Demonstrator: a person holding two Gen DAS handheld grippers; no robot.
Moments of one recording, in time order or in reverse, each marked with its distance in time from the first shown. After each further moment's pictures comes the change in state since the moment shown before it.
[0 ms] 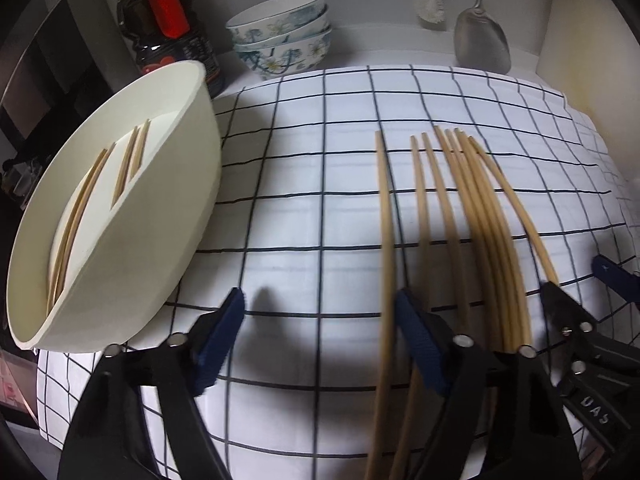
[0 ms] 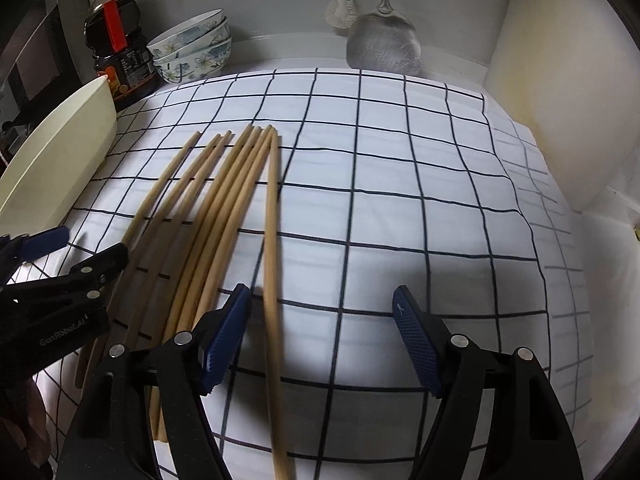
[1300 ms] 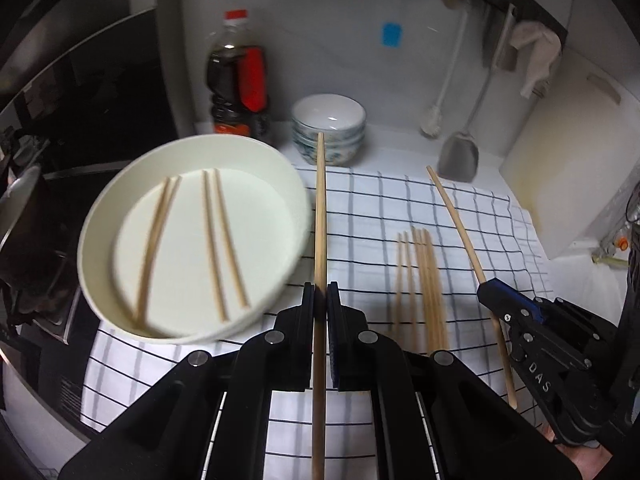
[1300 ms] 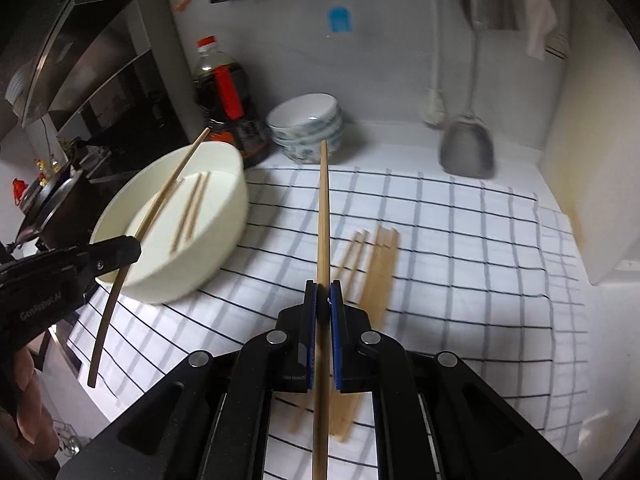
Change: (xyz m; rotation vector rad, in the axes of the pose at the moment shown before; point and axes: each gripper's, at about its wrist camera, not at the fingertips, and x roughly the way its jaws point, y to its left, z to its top) left arm -0.140 0.101 0.020 -0.158 -0.134 -0.145; right arm -0.108 0.074 0.044 -0.060 -0.134 0.232
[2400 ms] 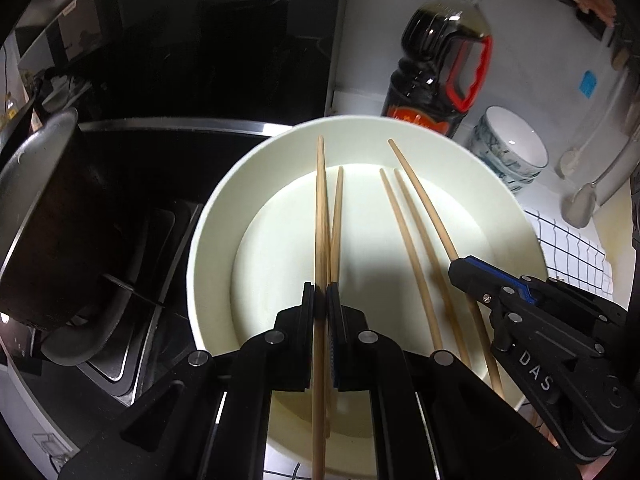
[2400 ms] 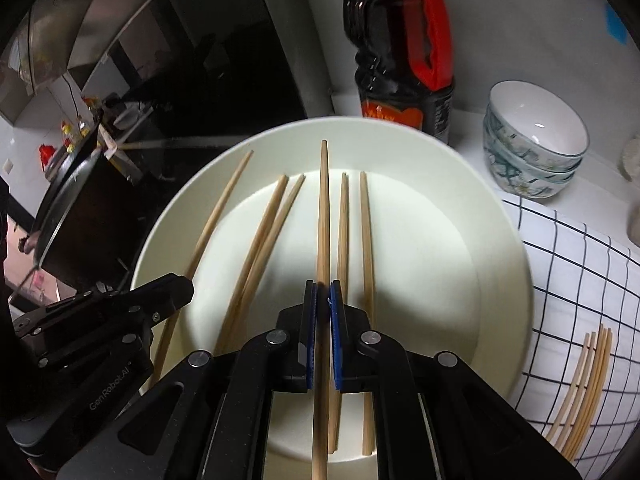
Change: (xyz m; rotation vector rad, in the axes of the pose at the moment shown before) left arm 0.085 0.201 0.042 -0.163 0.110 0.107; right arm 0.170 0.185 0.094 -0.104 0.199 0.168
